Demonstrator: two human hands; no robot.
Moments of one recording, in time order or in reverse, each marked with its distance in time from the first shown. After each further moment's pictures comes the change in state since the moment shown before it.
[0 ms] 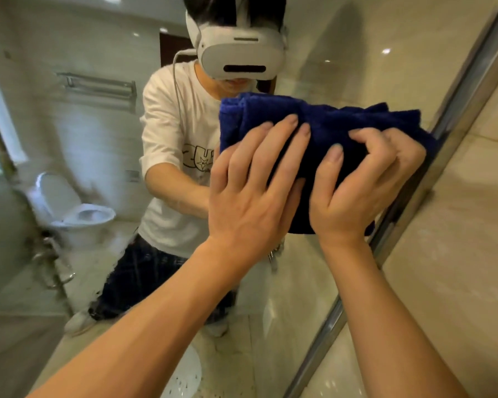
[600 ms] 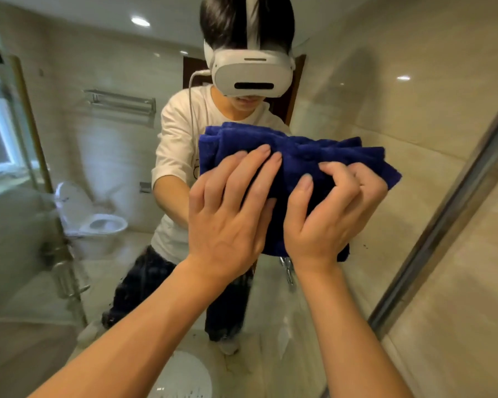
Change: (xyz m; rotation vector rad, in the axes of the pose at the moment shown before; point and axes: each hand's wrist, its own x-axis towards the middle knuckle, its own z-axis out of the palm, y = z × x) left_hand -0.006 -0.078 -0.038 0.013 -0.007 0.006; right_hand -0.010 -0.083 0.033 0.047 -0.021 0.103
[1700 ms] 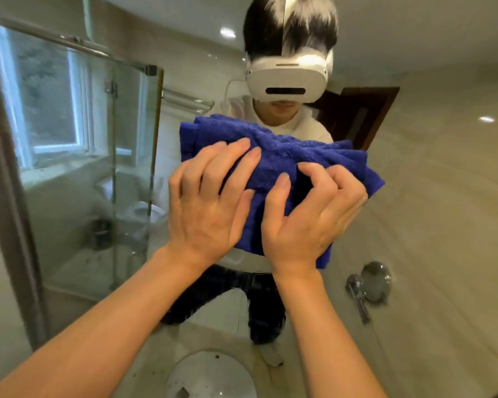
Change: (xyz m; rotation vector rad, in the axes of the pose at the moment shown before) left_hand -0.015 -0.300 -0.151 0.196 0.033 -0.026; right_hand -0.047 -0.298 0.150 0.117 -0.094 0.028
